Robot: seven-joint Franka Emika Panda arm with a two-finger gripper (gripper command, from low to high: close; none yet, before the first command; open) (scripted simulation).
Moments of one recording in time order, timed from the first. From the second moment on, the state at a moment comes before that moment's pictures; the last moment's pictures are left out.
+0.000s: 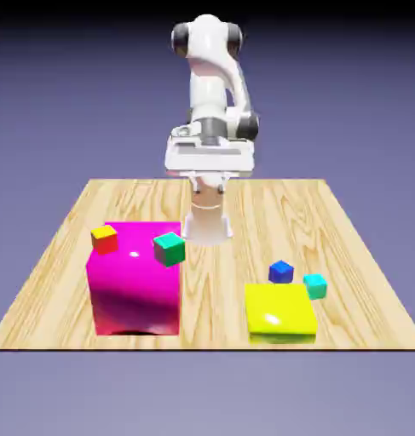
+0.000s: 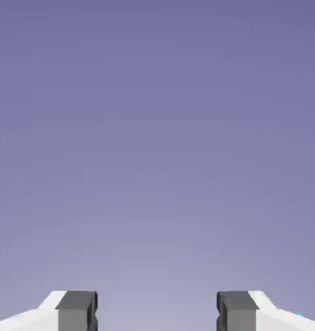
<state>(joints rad) 0.00 -0.53 0.04 -2.81 0.05 3.01 0.78</state>
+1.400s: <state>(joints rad) -0.14 0.06 0.64 -2.76 0.90 2.53 1.38</state>
